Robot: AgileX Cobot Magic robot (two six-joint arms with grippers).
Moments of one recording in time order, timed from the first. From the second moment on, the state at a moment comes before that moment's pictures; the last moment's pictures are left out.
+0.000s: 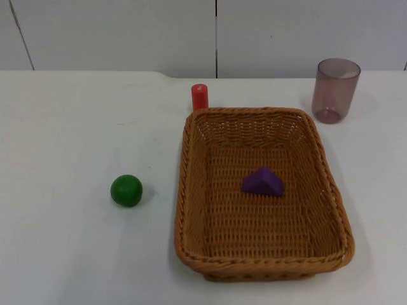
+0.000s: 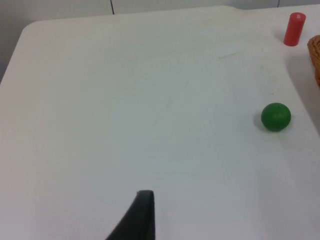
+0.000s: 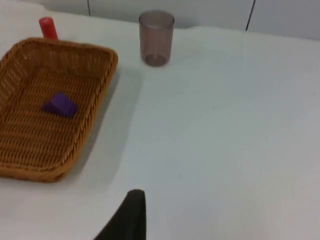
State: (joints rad) right arm 0.01 0.00 -0.58 0.06 1.15 -0.14; left arm 0.00 0.00 -0.50 -0.06 1.08 0.08
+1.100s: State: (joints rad) right arm 0.01 0.00 -0.52 0.05 1.09 -0.03; left arm 0.00 0.00 -0.50 -0.06 1.08 0.07
